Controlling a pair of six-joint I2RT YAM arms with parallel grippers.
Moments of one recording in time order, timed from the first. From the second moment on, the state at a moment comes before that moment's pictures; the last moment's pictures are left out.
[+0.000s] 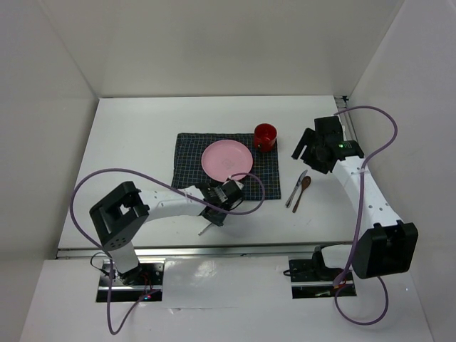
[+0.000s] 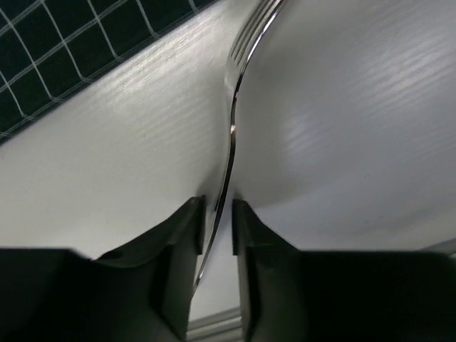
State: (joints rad) left arm -0.99 1.72 1.04 -0.59 -0.22 -0.44; right arm 0.11 1.28 1.15 -0.77 0.12 0.58
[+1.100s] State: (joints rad) left arm -0.38 1.85 1.55 -0.80 -0.05 -0.33; right arm 0.11 1.25 1.15 -0.78 0.10 0.57
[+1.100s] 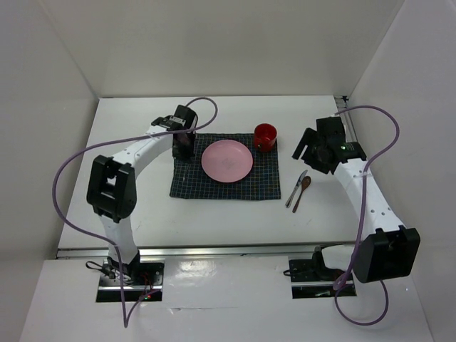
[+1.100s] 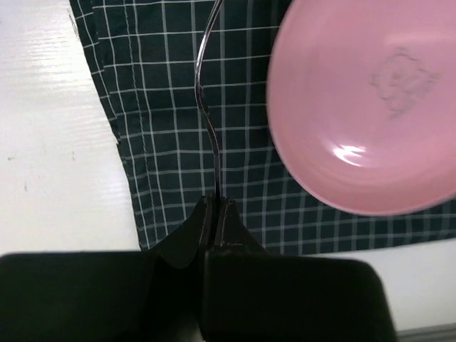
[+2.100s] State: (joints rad) left arm -0.38 2.03 1.56 -0.76 -0.08 -0.32; right arm 0.08 1.30 0.86 -0.77 0.12 0.70
